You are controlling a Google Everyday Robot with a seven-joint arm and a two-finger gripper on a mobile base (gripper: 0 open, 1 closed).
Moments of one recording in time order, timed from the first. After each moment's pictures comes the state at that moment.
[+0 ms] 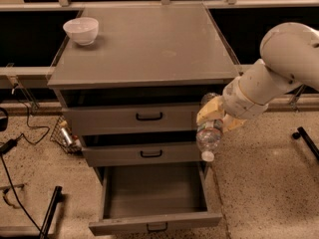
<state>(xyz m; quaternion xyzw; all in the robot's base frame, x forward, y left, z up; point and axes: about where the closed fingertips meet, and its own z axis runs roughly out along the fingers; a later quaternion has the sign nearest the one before) 0.518 -0.159 0.790 -0.97 0.10 -0.07 0.19</state>
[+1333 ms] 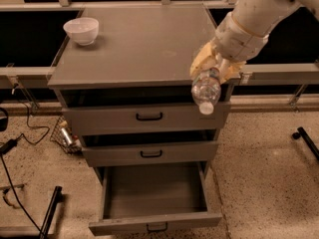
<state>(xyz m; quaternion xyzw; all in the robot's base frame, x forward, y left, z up) 0.562 -0.138 0.910 -0.98 0.05 -0.08 0.16</state>
